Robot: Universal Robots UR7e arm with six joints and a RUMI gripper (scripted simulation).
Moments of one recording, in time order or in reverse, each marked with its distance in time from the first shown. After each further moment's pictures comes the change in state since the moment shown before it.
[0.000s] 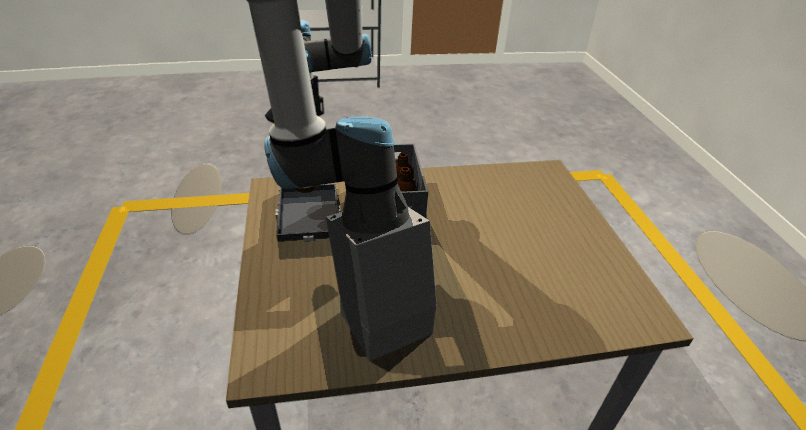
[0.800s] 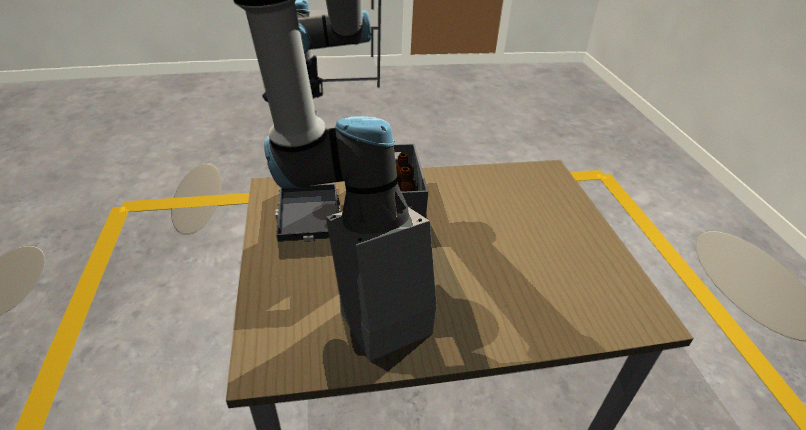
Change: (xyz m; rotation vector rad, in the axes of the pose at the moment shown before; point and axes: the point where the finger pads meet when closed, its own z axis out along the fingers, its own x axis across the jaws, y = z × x) arm 0.000 0.000 -0.058 0.000 0.000 0.000
